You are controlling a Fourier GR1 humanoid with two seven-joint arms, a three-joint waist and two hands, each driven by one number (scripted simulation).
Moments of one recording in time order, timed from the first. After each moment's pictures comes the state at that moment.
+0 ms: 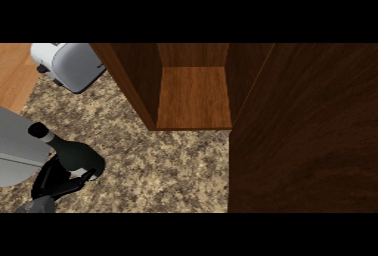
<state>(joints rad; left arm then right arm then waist) -0.35 0.34 0.33 -0.28 0.10 -0.52 -0.78 0.07 -0.06 -0.02 -2.37 -0.24 0.27 0.40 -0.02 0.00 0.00</state>
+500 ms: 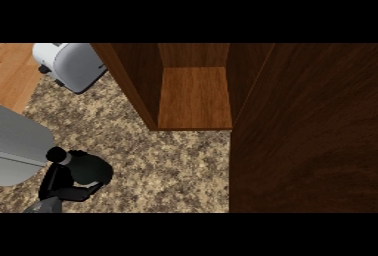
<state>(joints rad) -0.34 0.30 0.31 -0.29 0.08 -0.48 -0.85 0.06 -0.07 -0.05 -2.34 -0.25 0.28 0.38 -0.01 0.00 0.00</state>
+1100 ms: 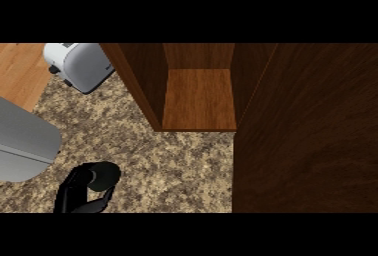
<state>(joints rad) -0.12 0.14 0.29 -0.58 0.13 -0.34 -0.97 0.07 -0.07 -0.08 -2.34 -0.27 0.27 0.39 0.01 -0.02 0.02</state>
